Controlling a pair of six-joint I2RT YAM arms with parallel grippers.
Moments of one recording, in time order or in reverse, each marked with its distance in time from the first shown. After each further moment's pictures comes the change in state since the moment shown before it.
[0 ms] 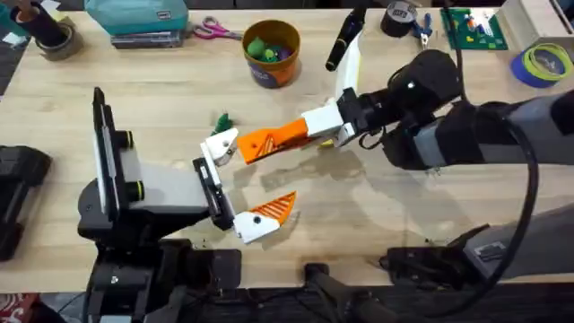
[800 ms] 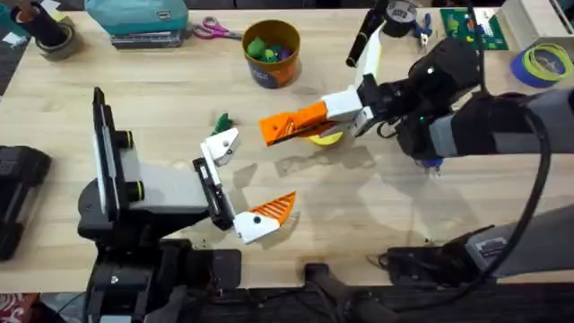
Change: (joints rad) left arm 0.000 0.000 0.000 0.000 0.000 0.000; right arm -0.136 0.000 0.009 -0.043 -0.075 0.043
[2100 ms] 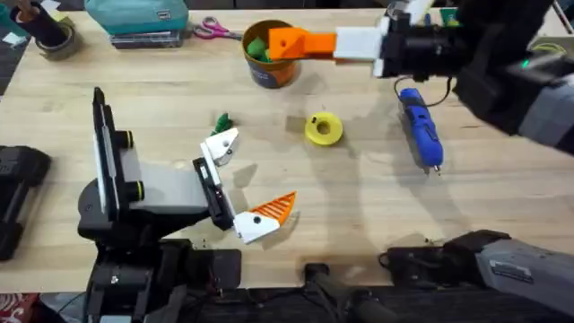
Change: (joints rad) left arm 0.000 0.000 0.000 0.000 0.000 0.000; right arm -0.046 -0.400 0.261 -1.085 0.433 -0.939
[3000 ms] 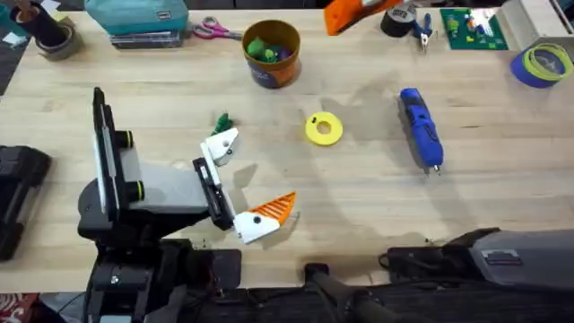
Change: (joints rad) left arm 0.000 0.000 0.000 0.000 0.000 0.000; right arm 0.059 0.244 0.978 -1.427 0.654 -0.607
